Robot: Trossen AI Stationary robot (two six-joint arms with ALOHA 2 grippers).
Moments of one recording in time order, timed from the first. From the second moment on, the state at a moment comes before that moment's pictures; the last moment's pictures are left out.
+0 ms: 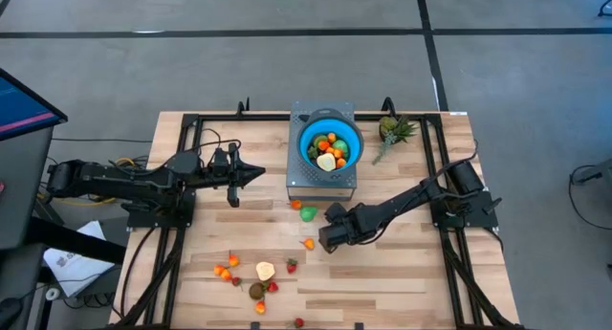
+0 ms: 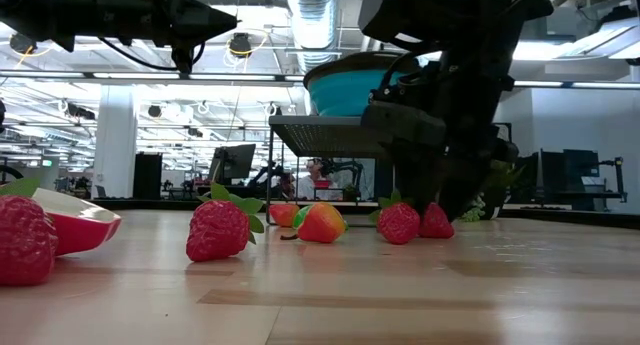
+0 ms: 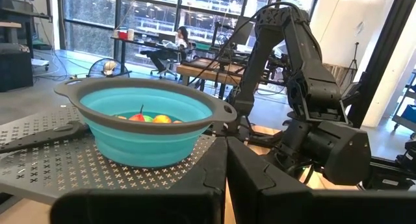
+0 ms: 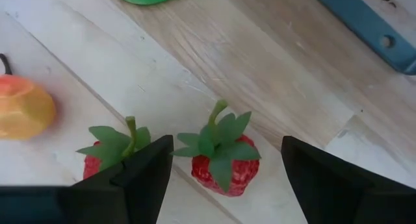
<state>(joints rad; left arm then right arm) 0.10 0.79 0.31 0.54 -0.05 -0.16 0.32 1.94 1.20 -0.66 0.31 1.12</state>
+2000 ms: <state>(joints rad) 0.10 0.79 0.31 0.54 -0.05 -0.16 0.32 1.93 1.60 -0.93 0.26 0.94</state>
